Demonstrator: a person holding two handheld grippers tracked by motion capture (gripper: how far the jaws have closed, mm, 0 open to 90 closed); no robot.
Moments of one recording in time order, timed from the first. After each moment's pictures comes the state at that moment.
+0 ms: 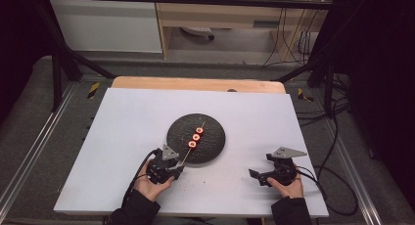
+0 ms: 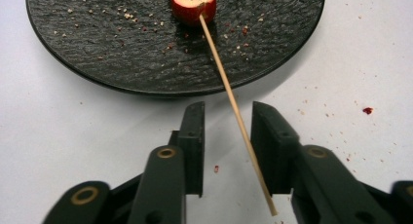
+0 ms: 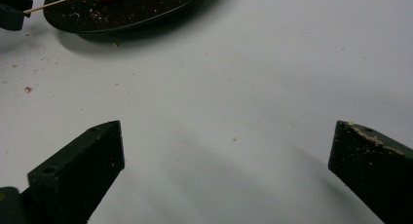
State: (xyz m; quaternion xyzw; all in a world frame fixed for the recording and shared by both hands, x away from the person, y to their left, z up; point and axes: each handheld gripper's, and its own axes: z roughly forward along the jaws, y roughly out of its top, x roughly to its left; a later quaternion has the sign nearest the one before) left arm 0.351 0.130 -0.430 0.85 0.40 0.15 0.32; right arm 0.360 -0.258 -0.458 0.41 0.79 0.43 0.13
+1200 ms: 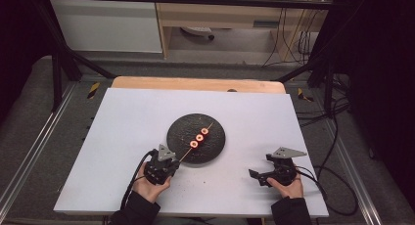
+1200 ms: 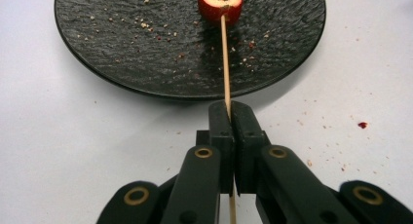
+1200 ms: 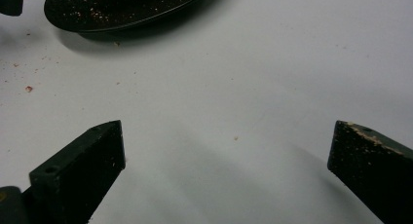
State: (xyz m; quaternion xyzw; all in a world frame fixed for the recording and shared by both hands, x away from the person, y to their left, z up) left arm 0.346 0.139 -0.427 0.82 0.41 0.16 0.35; right arm 0.360 -0.258 -0.458 0.41 0.79 0.43 0.12
